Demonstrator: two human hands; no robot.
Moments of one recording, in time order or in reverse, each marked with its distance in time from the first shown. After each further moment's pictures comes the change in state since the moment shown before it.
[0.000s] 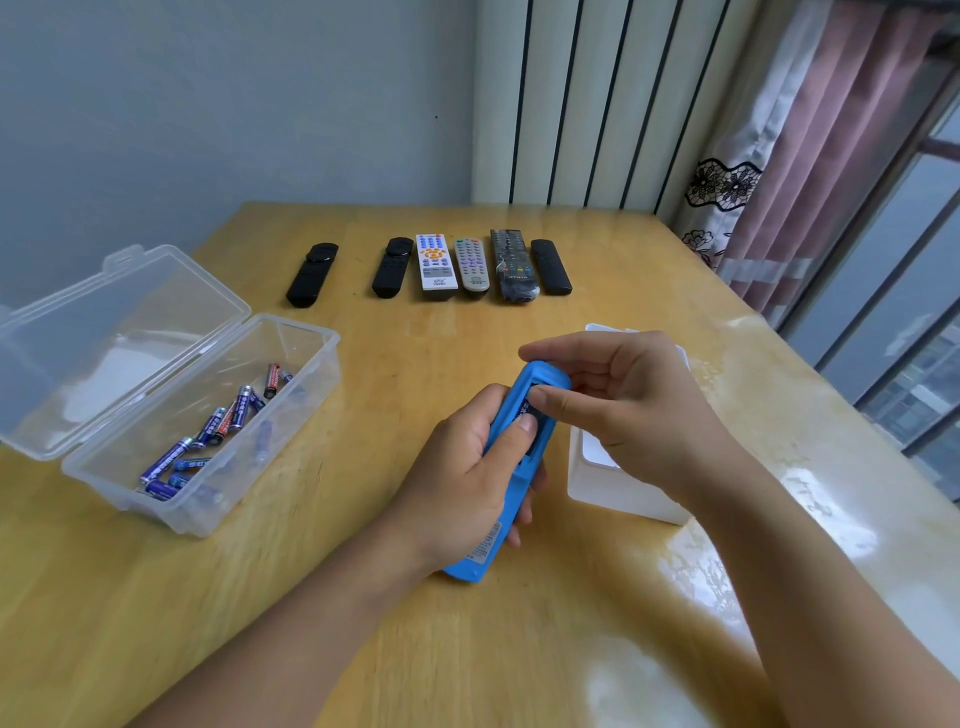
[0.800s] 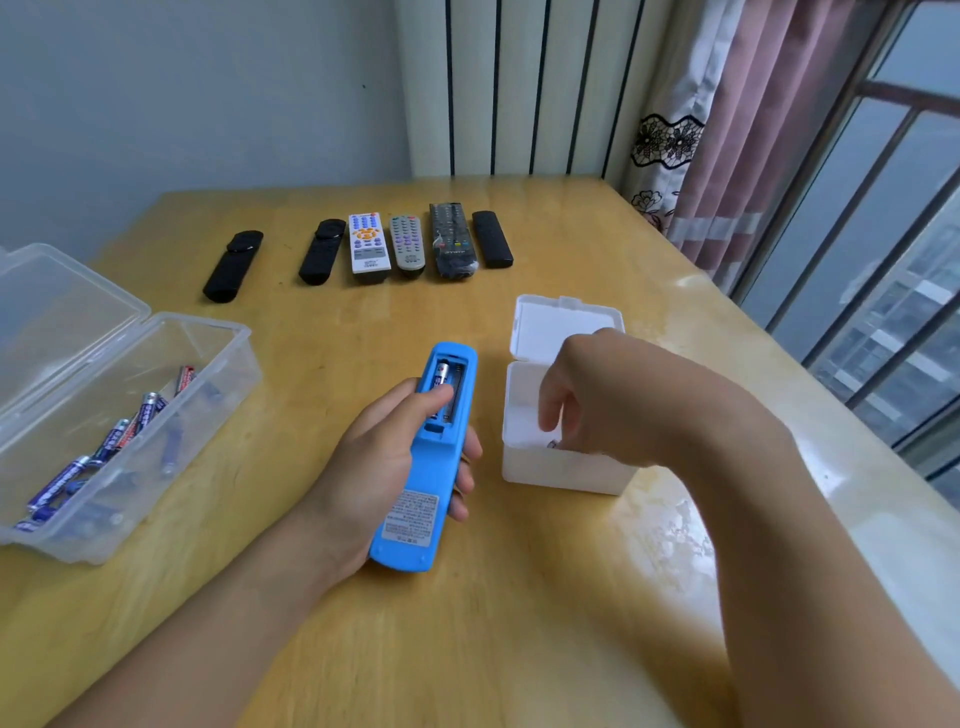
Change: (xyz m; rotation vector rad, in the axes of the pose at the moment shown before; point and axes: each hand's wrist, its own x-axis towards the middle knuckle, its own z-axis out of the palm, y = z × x) left_hand 0.011 0.001 0.008 -0.331 0.125 -0.235; right_hand -0.007 -0.009 -0.037 -1.060 -0.332 0.301
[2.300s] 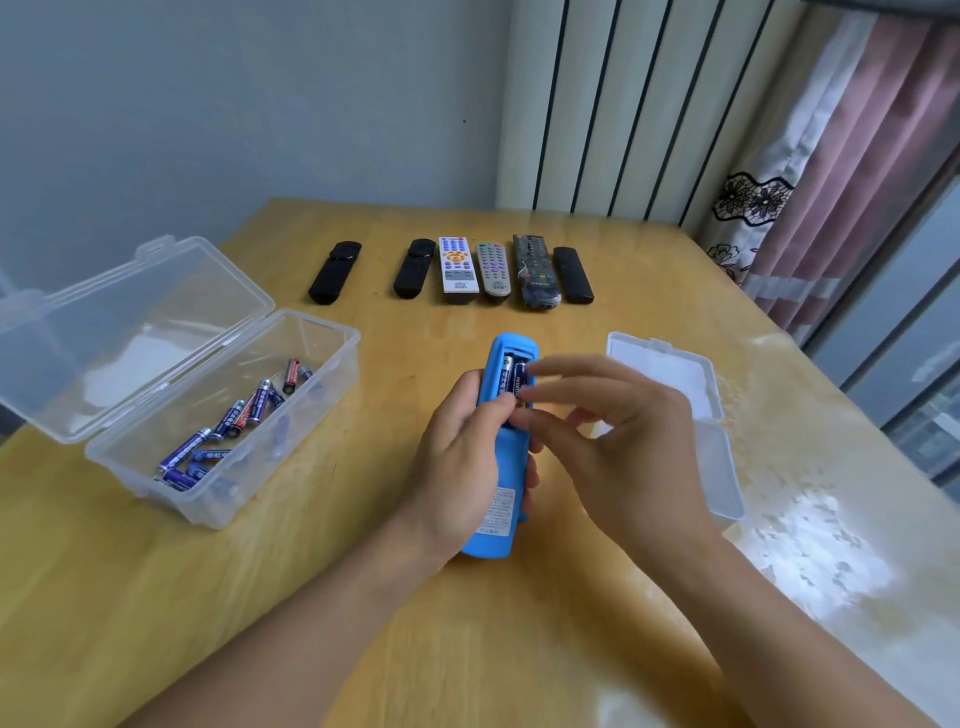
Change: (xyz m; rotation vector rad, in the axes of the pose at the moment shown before) left_hand -0.009 0.011 -0.004 0.071 0.107 0.243; right_hand 0.012 -0.060 0.050 0.735 0.760 -0.304
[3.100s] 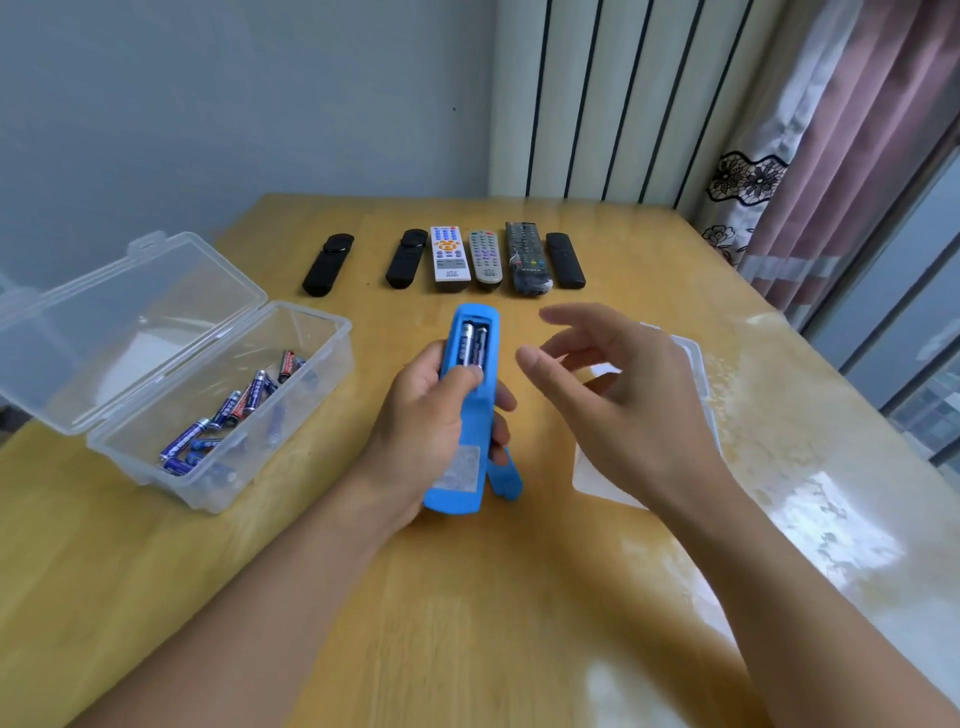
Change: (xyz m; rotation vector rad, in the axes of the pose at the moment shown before) left_hand 0.016 -0.001 -0.015 -0.037 0.032 -0.015; right_hand 0.011 -0.001 -0.019 -0.081 -0.063 0.134
